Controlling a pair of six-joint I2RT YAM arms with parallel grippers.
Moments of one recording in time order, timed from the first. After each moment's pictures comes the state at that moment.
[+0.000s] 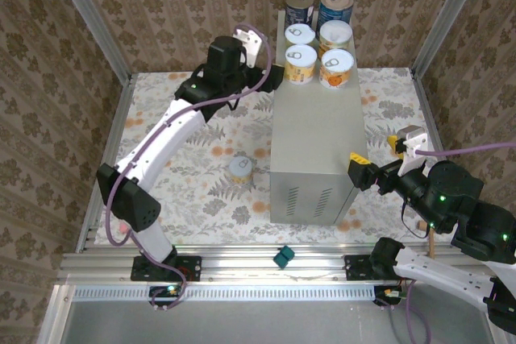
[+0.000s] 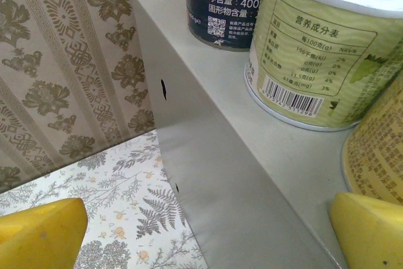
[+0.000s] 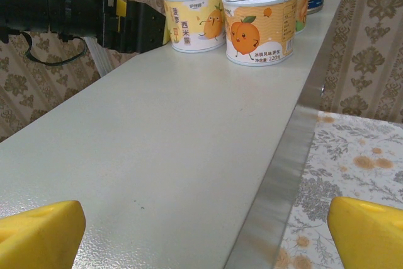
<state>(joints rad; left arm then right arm) -0.65 1.72 1.83 -0.47 -0.01 -0.06 0.89 0.56 1.19 -0.87 0.49 0.21</state>
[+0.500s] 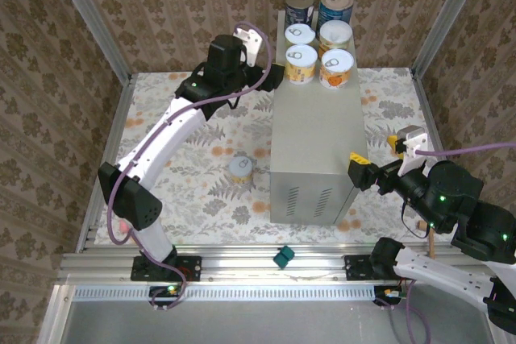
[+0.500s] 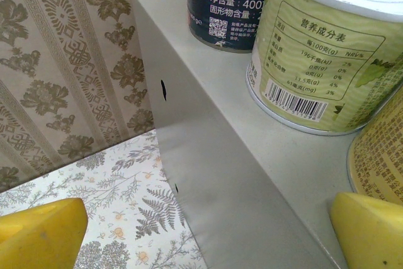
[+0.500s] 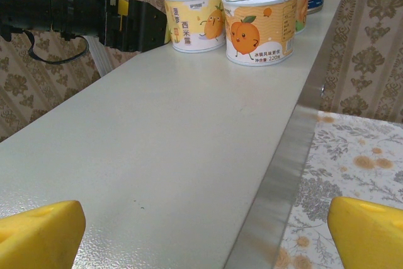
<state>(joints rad) -0.65 1.72 1.83 -0.47 0.00 -0.06 0.89 0.56 1.19 -0.87 0.49 0.21</state>
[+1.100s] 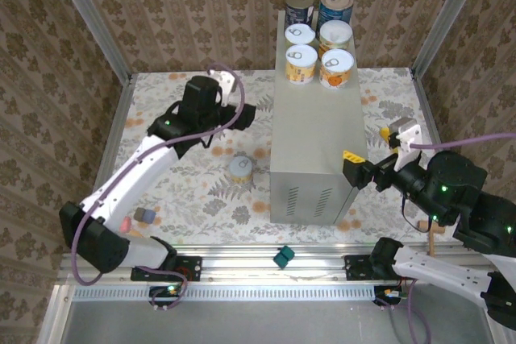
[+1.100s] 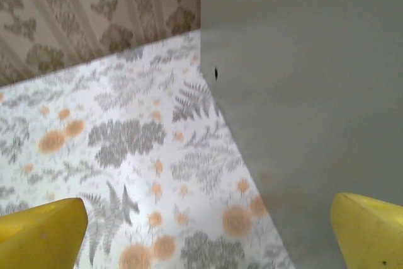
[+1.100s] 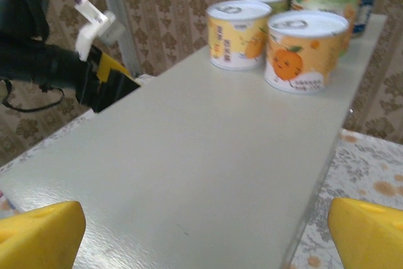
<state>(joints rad) -0.62 1.33 1.32 -0.54 -0.08 -0.11 0.89 0.68 1.34 -0.90 0.38 0.13</state>
